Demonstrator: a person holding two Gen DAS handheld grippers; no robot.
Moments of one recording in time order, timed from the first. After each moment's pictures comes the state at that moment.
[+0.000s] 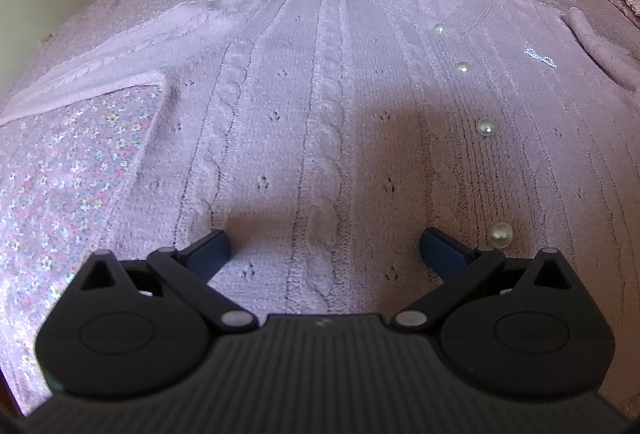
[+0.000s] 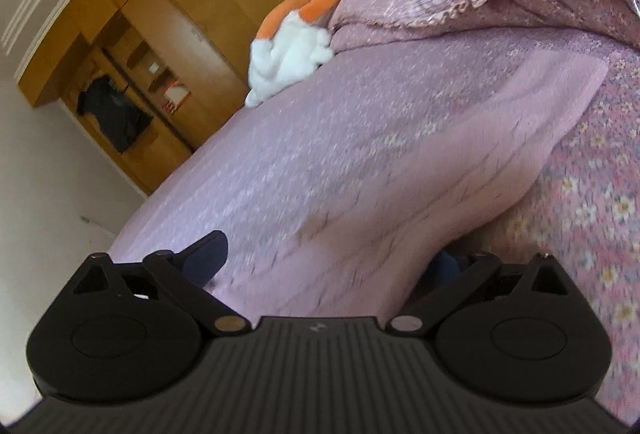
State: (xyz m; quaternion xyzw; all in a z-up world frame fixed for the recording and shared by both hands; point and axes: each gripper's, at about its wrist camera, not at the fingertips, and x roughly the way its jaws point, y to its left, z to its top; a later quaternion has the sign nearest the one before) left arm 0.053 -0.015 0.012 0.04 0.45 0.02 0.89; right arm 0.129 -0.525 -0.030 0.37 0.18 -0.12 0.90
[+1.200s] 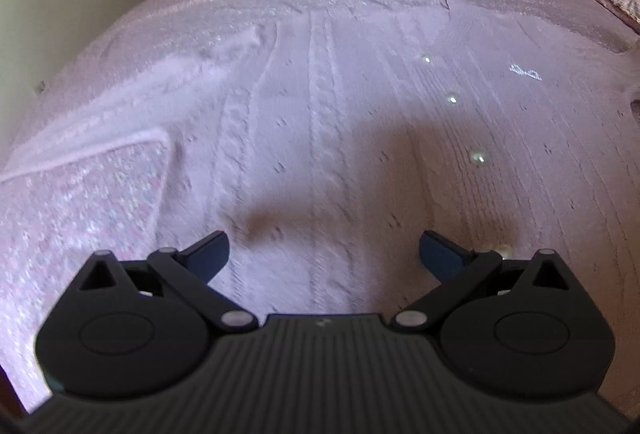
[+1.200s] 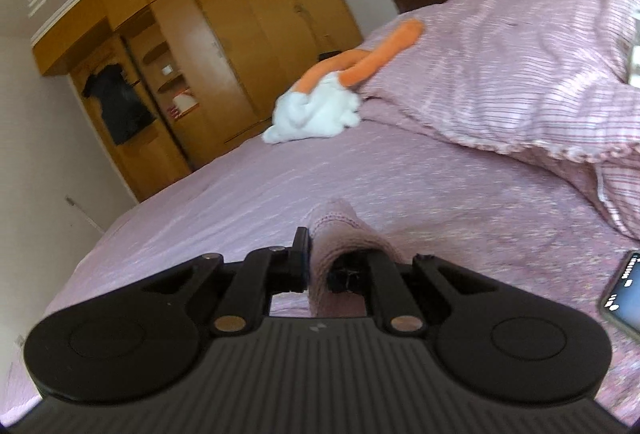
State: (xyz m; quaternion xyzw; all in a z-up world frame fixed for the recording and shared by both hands) left arm 0.059 -0.009 0.034 0.09 0.42 -0.01 0.90; right arm 0.086 -0.448 0.108 0.25 0.16 -0.13 0.95
